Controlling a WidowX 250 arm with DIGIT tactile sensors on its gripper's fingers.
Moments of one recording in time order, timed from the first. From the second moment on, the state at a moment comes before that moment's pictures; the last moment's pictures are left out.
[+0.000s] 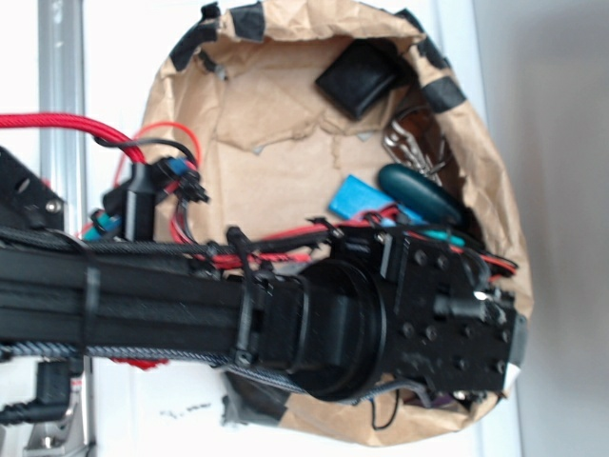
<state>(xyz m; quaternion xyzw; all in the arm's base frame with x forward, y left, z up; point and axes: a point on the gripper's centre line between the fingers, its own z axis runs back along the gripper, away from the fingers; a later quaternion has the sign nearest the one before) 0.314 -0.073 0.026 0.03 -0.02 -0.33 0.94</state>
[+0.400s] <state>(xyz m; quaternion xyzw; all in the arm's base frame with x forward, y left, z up) 0.311 -0.069 0.031 0.05 -0.02 -0.29 0.96</state>
